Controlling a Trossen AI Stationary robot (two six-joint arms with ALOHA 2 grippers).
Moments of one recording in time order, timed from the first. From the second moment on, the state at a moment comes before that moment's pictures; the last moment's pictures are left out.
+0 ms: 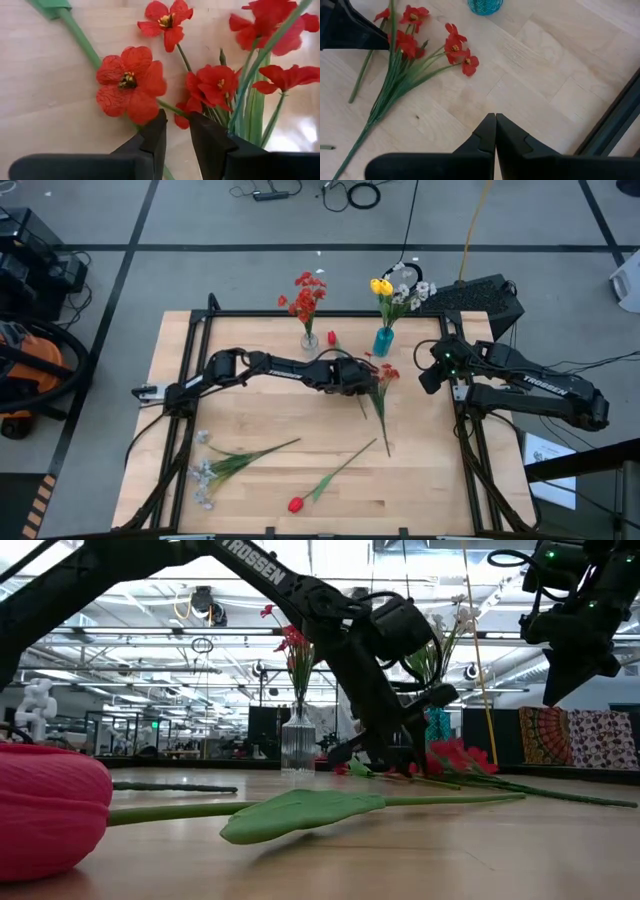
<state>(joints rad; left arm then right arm) 0.09 2.37 1.77 -0.35 -0.12 -1.30 -0.47 0.67 0.63 -1.02 0.10 0.43</state>
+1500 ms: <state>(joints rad) 0.16 2.22 1.76 -0.94 -0.14 -1.03 -0.47 0.67 0.63 -1.02 0.10 0.44</state>
